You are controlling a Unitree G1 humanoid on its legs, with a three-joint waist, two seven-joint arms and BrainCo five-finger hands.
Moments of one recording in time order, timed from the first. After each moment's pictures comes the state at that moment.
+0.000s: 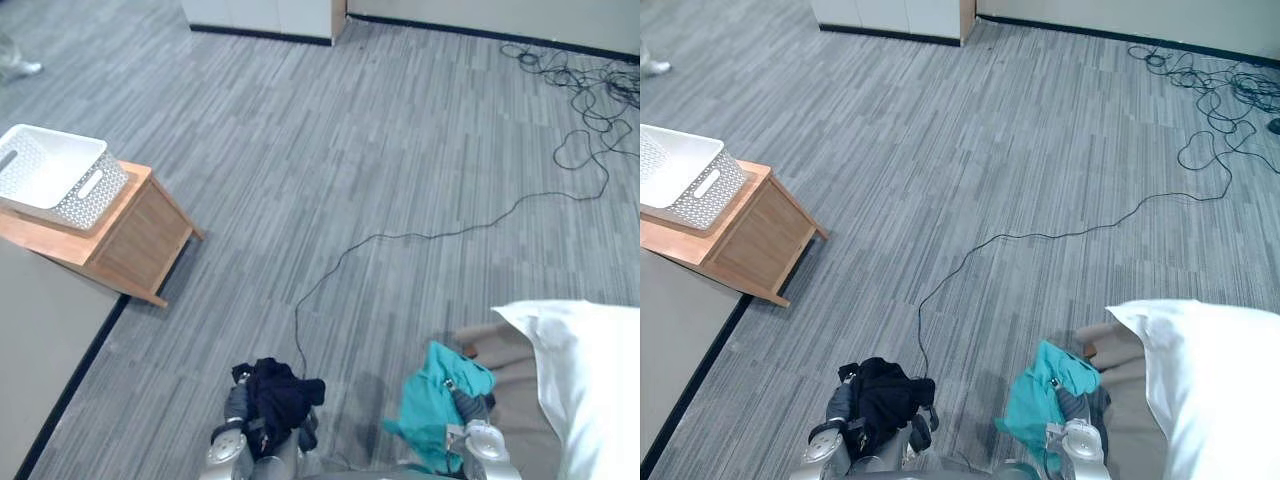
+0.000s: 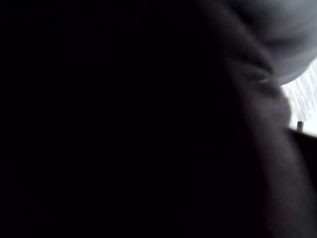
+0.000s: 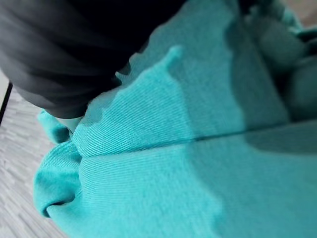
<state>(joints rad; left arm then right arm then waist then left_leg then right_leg) 0.17 0.01 0.07 0.61 -0.17 -0.04 0.11 0.13 -0.06 -0.16 0.62 -0.04 0.03 -0.17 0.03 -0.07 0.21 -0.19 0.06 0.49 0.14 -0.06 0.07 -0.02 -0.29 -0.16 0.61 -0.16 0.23</state>
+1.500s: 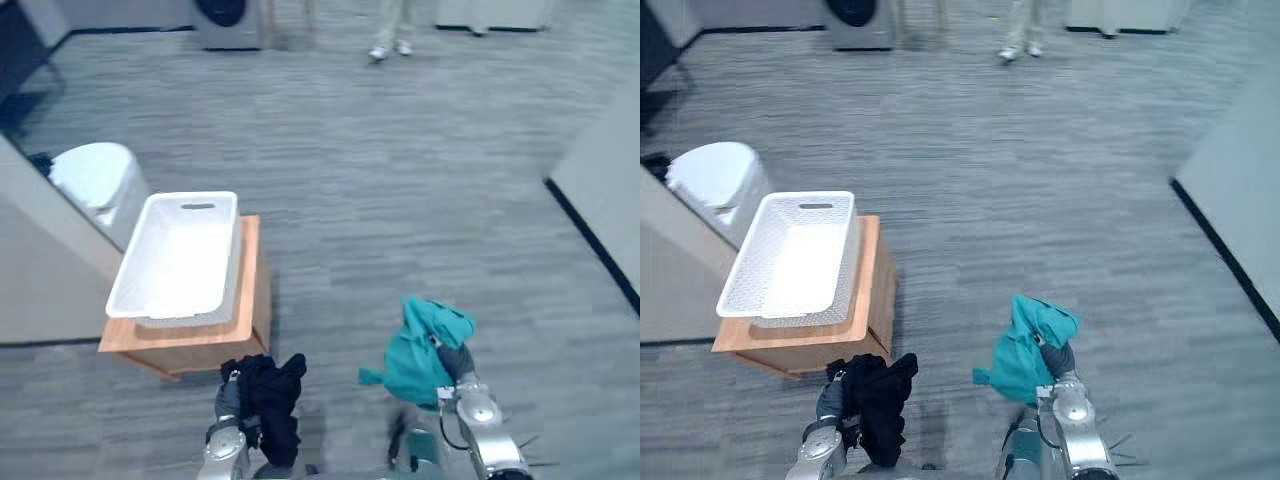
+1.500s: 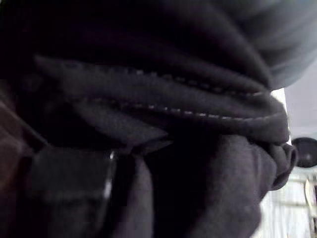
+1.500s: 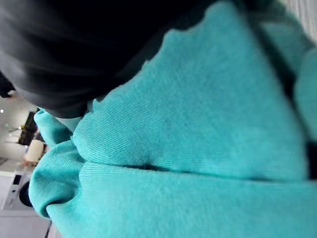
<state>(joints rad) 0.17 0.01 0.07 0.57 -0.05 -0.01 0.27 0.12 -0.09 -0.09 0.38 -0.13 0.01 -0.15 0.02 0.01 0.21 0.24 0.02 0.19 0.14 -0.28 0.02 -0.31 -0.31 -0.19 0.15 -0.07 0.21</state>
